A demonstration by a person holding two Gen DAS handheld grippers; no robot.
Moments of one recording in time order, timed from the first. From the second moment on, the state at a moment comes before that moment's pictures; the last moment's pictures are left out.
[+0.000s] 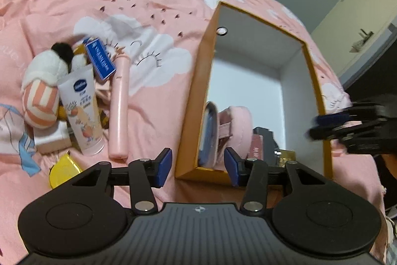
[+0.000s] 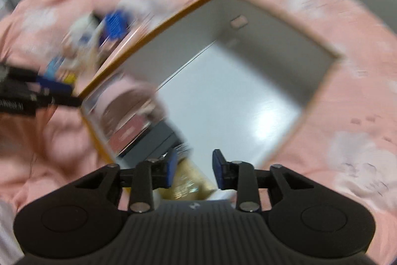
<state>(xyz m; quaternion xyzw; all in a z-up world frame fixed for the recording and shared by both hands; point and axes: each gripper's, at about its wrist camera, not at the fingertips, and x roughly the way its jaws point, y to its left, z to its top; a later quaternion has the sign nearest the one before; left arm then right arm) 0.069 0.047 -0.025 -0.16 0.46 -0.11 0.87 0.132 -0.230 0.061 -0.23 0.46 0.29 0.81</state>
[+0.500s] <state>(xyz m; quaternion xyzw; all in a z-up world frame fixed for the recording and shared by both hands) 0.067 0.039 -0.031 -0.18 0.46 -0.09 0.87 0.125 -0.278 0.030 -0.03 0.47 0.14 0.87</state>
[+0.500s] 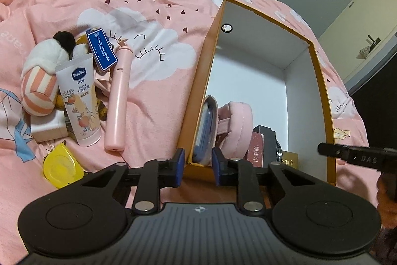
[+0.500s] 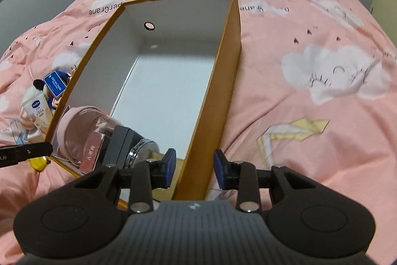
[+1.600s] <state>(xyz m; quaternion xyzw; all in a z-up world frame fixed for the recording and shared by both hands) 0.025 0.095 0.017 -0.06 0.46 -0.03 0.88 0.069 -0.219 0.067 -0.05 0.34 0.28 0.90</state>
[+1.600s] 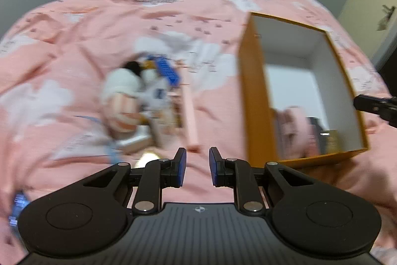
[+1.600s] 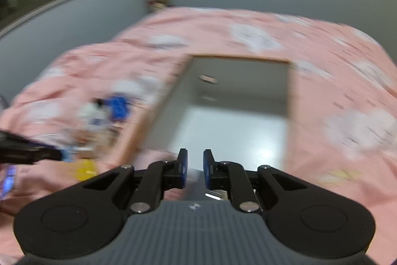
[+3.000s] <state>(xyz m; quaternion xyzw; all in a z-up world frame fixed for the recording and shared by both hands) 0.143 0.212 -0.112 -0.18 0.59 -0.03 0.79 0.126 0.017 -0.120 0.02 0.59 0.39 0.71</state>
